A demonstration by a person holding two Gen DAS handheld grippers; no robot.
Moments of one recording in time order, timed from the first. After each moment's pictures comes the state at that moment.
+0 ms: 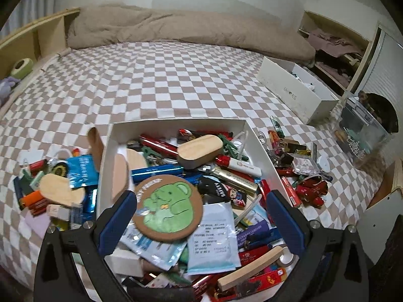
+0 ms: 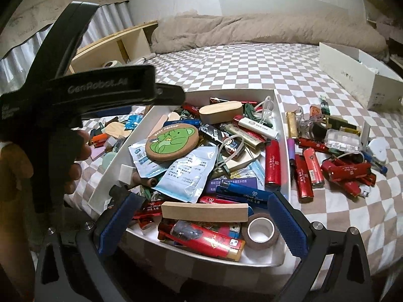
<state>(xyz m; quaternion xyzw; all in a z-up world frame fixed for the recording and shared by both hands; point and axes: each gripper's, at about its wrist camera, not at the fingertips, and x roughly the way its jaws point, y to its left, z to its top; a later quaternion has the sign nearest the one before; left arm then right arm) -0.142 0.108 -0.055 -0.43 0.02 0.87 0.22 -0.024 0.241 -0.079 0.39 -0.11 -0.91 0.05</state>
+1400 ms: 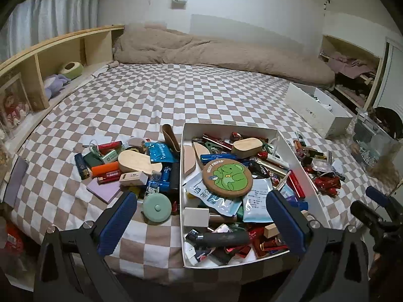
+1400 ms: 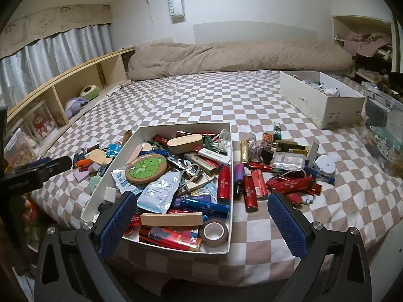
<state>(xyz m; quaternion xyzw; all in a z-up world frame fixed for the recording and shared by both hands) -0.059 0.007 -0.028 -0.37 0.00 0.92 0.14 0.020 0.268 -0.032 0.33 -0.09 -0.94 -0.04</state>
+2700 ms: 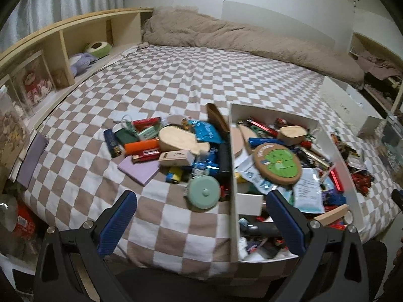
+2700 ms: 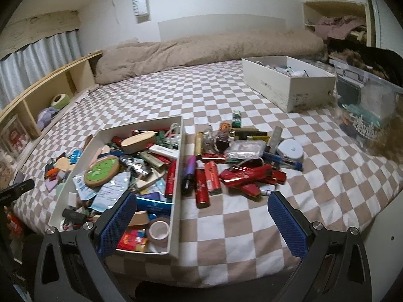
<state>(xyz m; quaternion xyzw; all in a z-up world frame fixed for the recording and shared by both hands) -0.078 -0.039 -0.064 -0.41 0.01 0.91 0.05 0.022 0.330 -0.056 0.35 -0.12 -0.92 -0.11</state>
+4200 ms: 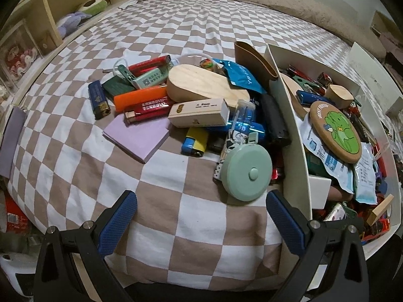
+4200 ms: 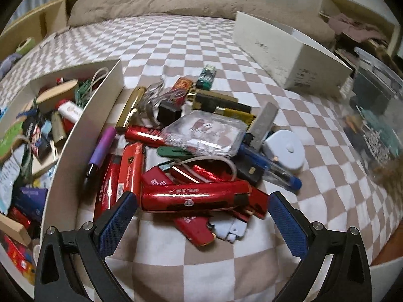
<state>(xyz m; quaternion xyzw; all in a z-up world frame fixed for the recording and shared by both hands) -0.135 -0.060 -0.146 -0.52 0.02 0.85 0.04 -0.073 0.393 -0.143 0.48 0.00 -0.87 -0.15</state>
